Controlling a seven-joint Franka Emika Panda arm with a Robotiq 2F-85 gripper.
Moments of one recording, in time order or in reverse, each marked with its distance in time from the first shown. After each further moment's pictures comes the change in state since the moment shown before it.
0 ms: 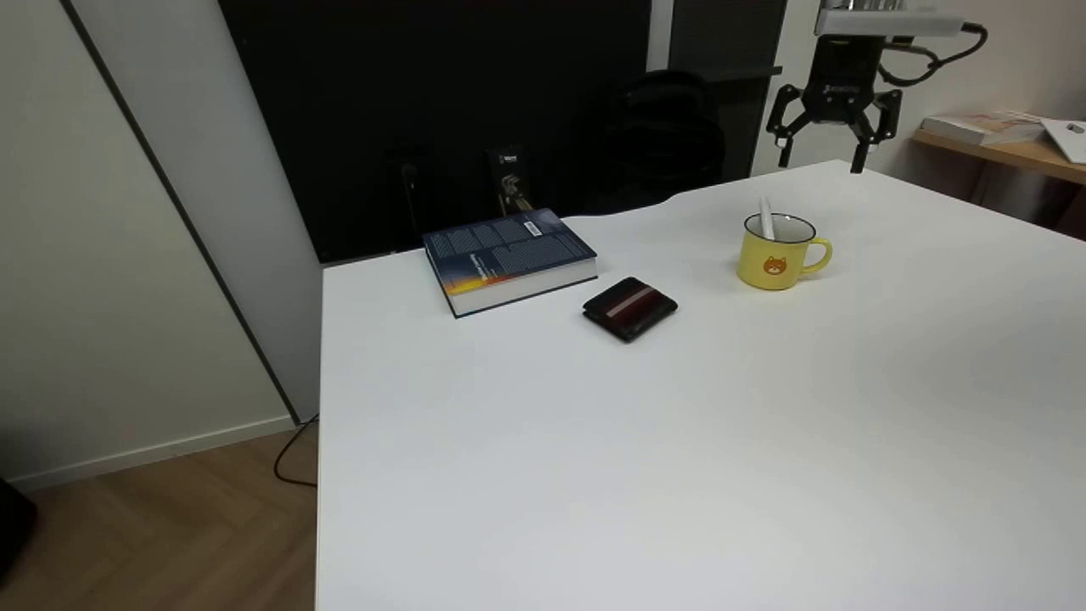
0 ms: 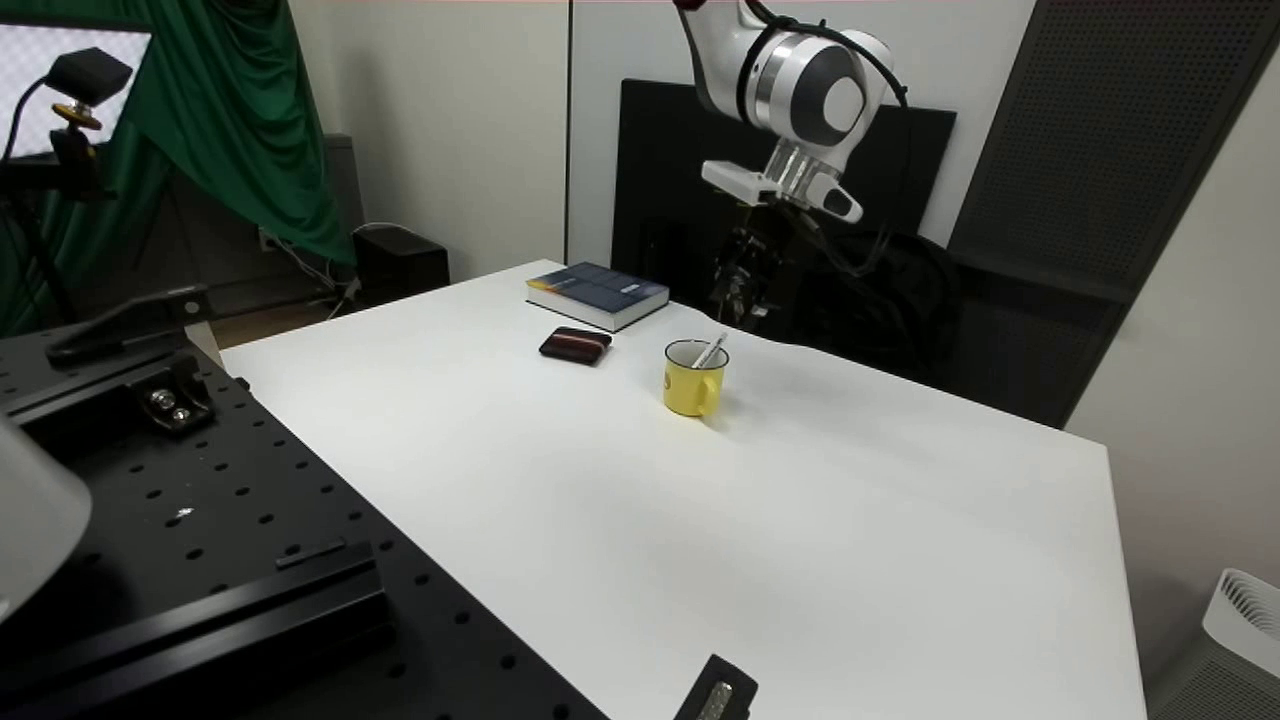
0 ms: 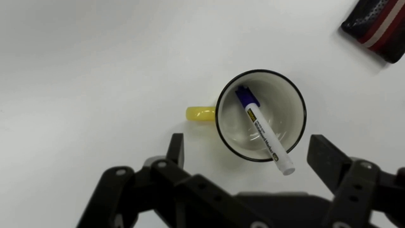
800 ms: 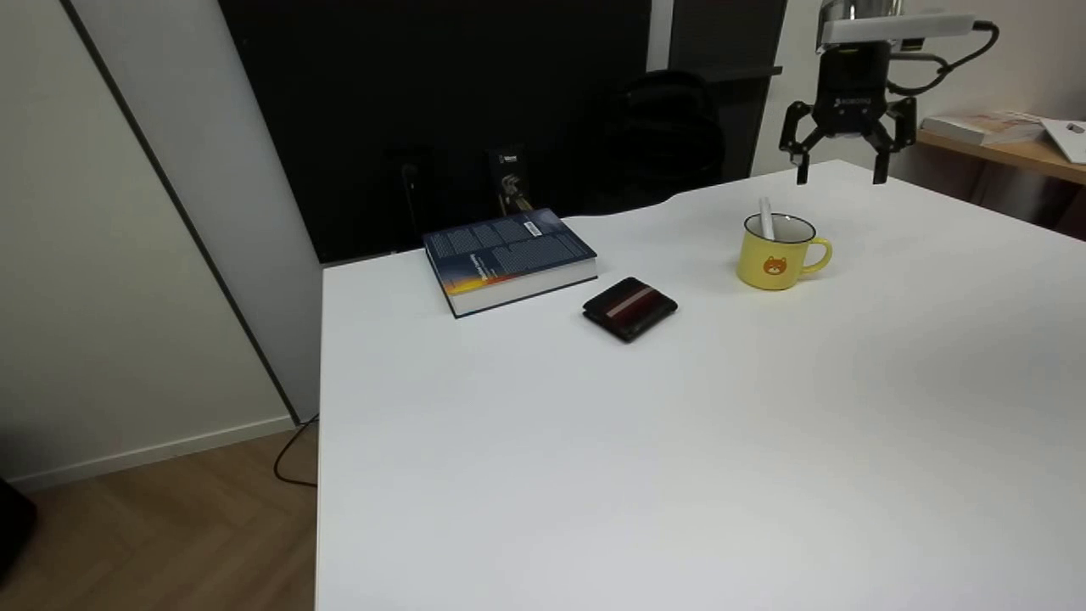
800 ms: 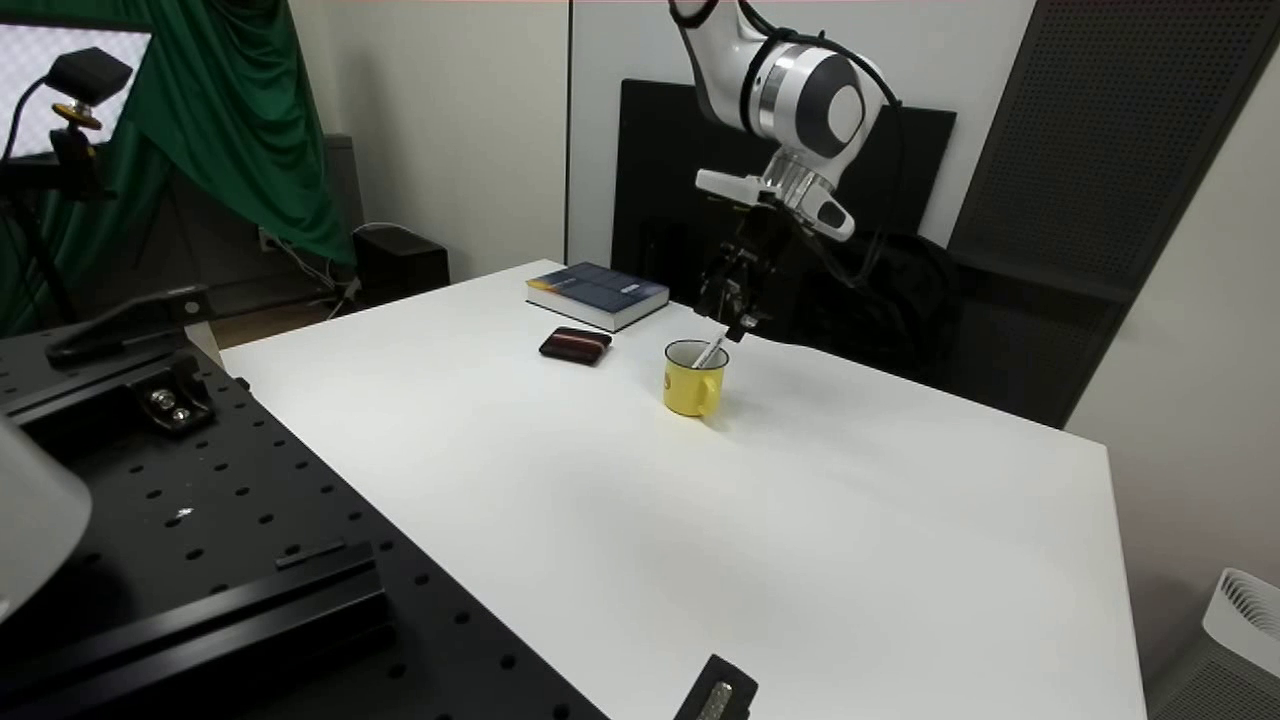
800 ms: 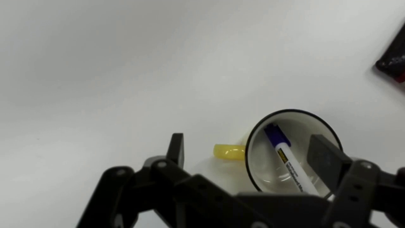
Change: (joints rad) arm 0.000 0.061 -0.005 0.095 -0.040 -0.190 0.012
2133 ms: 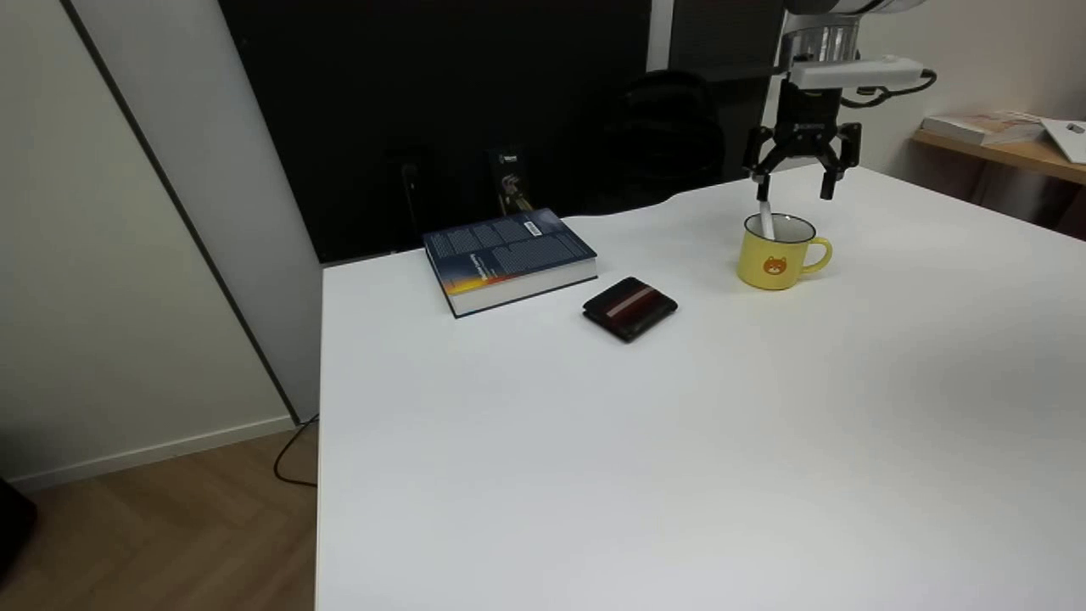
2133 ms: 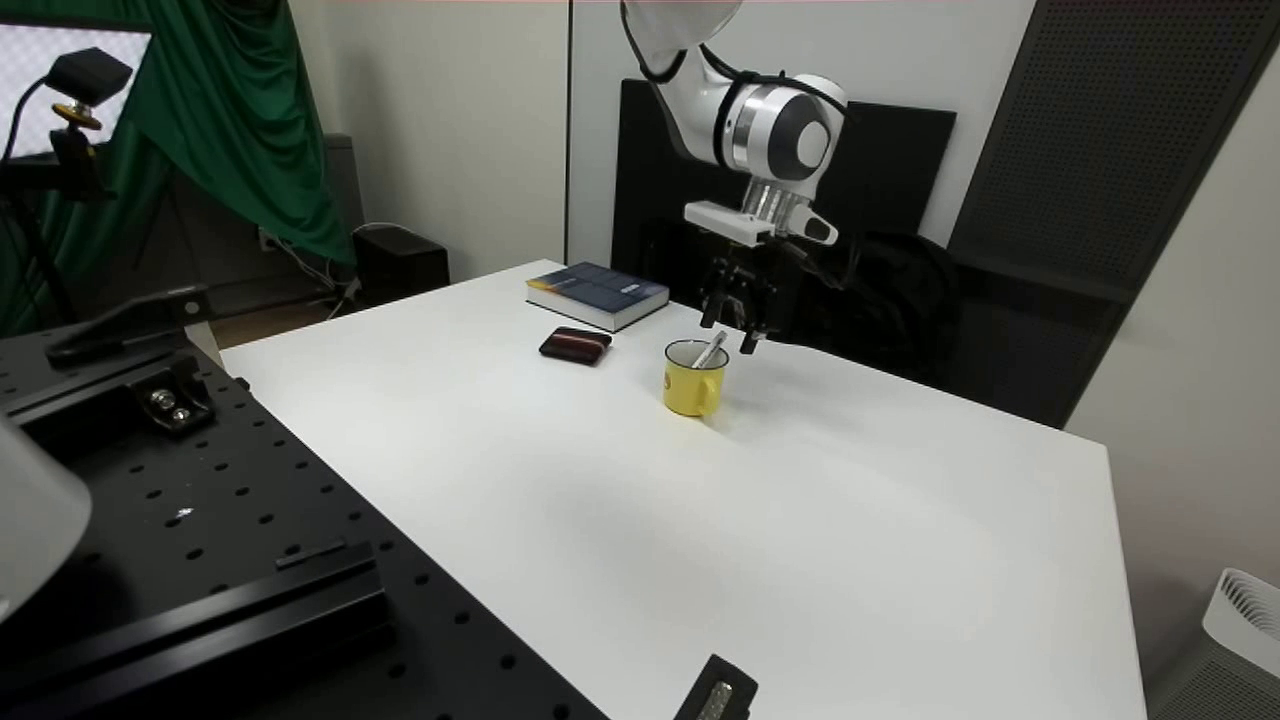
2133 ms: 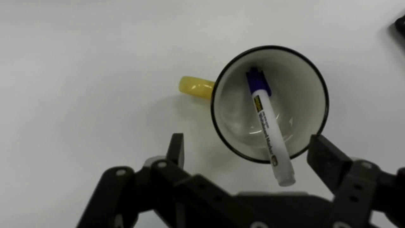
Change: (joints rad) arm 0.044 0.186 0.002 0.246 -0.080 0.140 -0.114
